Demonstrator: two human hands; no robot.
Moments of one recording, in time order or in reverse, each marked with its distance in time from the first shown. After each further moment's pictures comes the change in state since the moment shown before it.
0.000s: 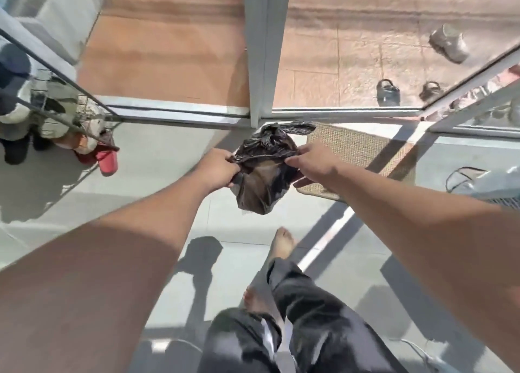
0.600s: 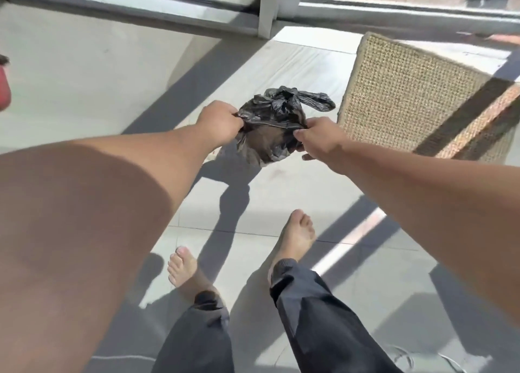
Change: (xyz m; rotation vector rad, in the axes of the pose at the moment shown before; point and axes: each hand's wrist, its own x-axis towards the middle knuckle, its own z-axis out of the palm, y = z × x) left_hand 0.352 -0.200 0.151 0.294 -0.035 -0.013; right_hand 0.350 0.207 0.125 -0.215 0.067 0.177
